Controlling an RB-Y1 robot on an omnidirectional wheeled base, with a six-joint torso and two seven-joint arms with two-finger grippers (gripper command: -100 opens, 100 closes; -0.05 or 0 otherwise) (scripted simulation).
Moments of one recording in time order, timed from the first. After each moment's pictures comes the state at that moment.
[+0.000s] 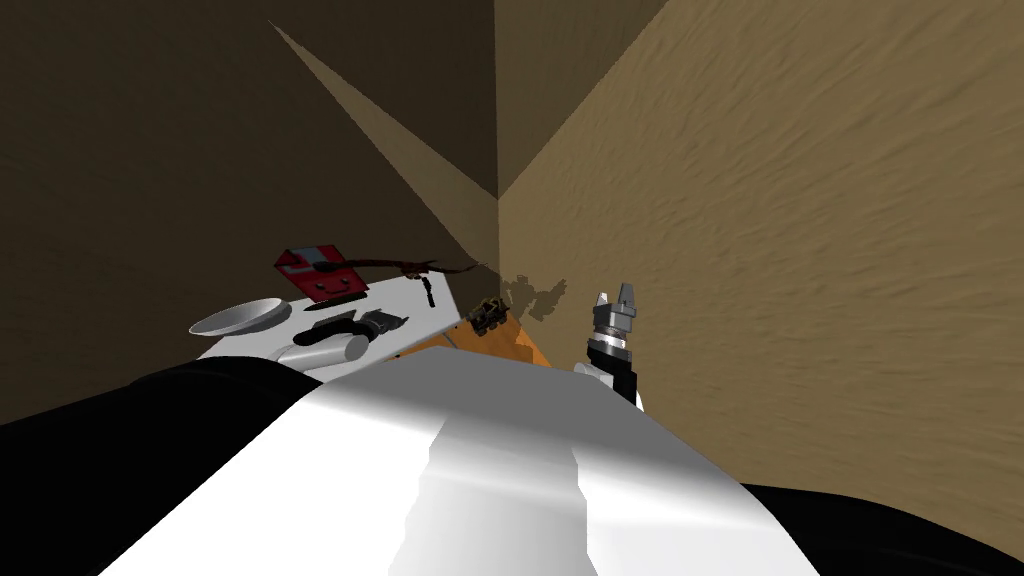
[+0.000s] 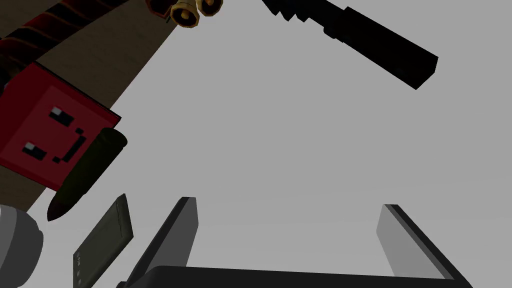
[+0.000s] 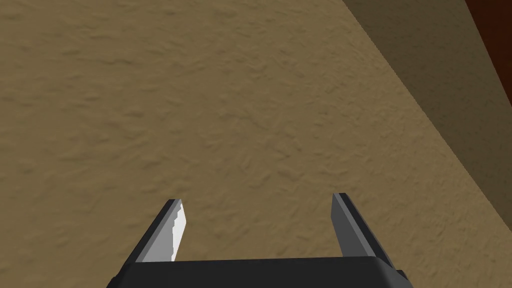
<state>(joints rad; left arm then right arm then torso) 0.60 0.46 0.56 -2.00 0.53 0.70 1.06 0.55 0.01 0.01 -2.31 -0.06 -0.35 0.10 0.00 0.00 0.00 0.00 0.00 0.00</state>
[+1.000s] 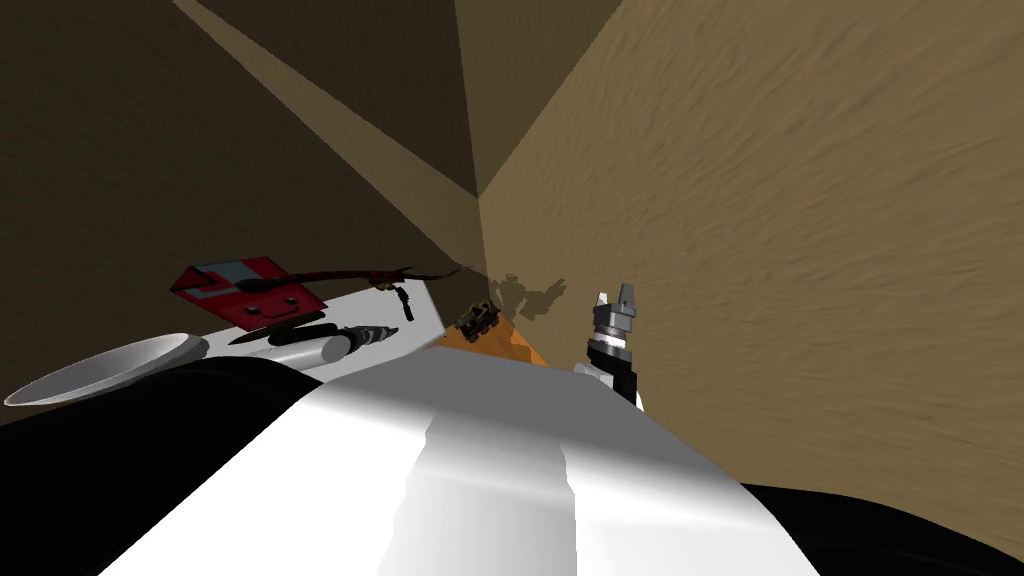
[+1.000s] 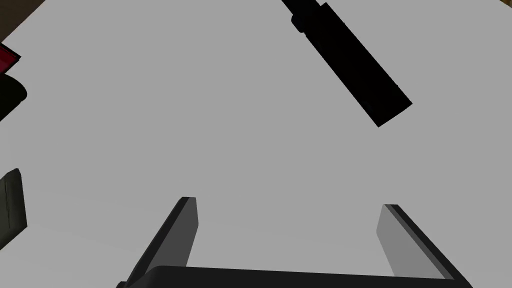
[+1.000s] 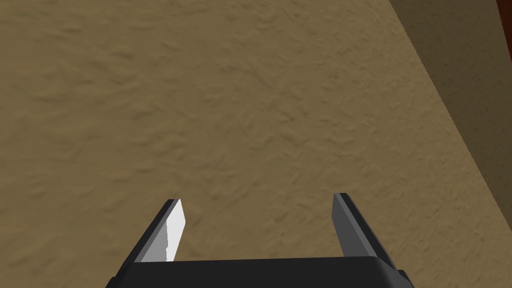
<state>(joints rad) 0.62 0.48 0.66 -1.96 0.61 0.95 1.27 0.55 0.01 0.00 -2.31 -0.06 -0.35 0.10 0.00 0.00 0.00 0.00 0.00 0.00</state>
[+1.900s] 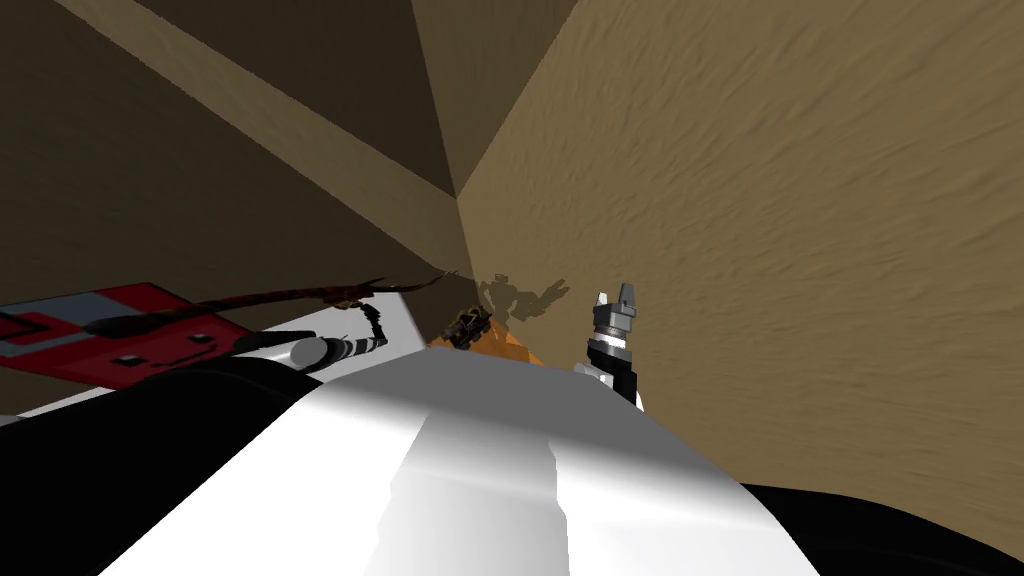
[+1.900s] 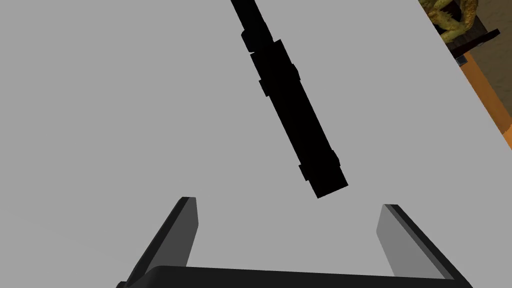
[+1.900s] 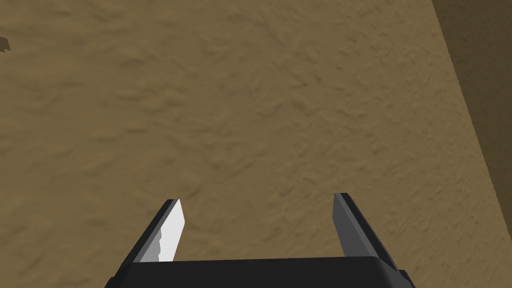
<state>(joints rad) 0.63 0.50 0.76 -1.91 0.71 1.19 1.47 0.55 0.01 0.00 -2.31 -0.06 -0.35 0.10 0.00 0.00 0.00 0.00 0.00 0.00</state>
